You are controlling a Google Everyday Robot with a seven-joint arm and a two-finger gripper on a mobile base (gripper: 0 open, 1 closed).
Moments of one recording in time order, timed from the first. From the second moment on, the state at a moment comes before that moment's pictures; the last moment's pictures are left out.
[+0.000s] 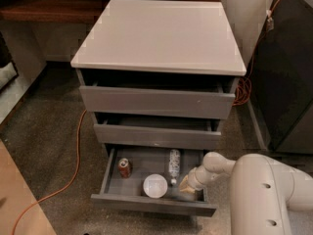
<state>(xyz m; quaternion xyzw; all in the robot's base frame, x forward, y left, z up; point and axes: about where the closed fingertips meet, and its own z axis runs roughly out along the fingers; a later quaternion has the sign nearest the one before) 0.577 -0.156 0.223 -0.62 0.74 0.20 0.17</state>
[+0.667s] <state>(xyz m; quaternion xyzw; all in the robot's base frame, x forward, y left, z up) 0.590 -0.159 0.174 -0.61 0.75 0.21 0.15</state>
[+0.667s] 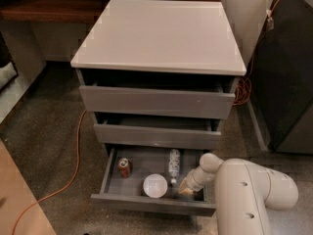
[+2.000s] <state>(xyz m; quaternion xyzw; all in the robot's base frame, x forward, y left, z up) 0.533 -0.159 0.139 -0.61 0.75 0.22 0.13</state>
